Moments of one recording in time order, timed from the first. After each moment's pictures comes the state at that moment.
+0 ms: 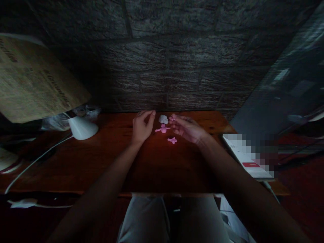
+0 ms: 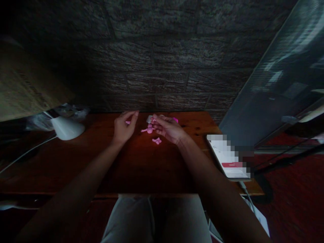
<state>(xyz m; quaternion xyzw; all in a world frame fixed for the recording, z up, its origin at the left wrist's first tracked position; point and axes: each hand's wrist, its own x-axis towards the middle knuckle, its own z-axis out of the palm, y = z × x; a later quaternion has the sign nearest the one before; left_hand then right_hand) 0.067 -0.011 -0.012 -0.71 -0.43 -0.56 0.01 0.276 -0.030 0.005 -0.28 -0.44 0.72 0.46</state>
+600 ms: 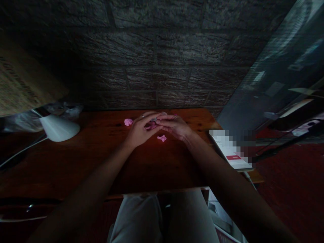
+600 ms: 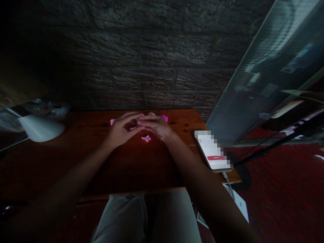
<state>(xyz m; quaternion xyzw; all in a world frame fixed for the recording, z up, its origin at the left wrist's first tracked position) 0.088 -0.029 -0.013 -0.83 -0.27 -0.48 -0.06 0.276 -0.021 -0.014 -0.29 -0.48 0.68 0.48</state>
